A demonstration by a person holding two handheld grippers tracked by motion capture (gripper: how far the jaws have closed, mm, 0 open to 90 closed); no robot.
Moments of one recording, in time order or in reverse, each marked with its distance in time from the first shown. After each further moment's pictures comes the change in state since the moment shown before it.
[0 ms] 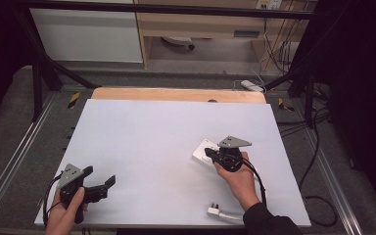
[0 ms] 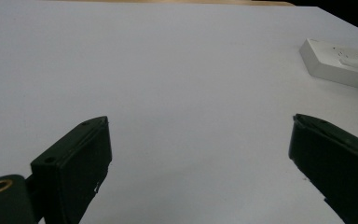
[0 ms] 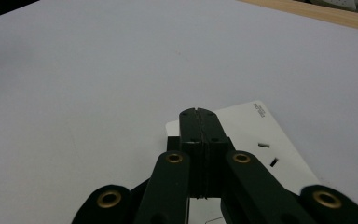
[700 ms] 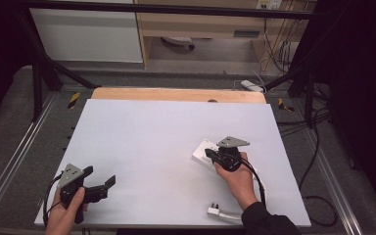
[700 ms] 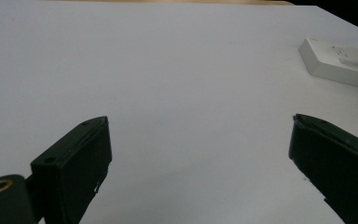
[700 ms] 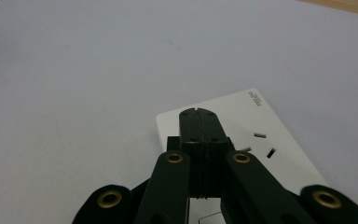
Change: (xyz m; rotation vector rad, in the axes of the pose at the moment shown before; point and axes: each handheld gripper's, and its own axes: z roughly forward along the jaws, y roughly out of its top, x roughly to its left) left arm 0.000 0.000 0.000 0.001 -0.002 0.004; right arm -0.003 -0.004 0.007 0.032 -0.023 0.017
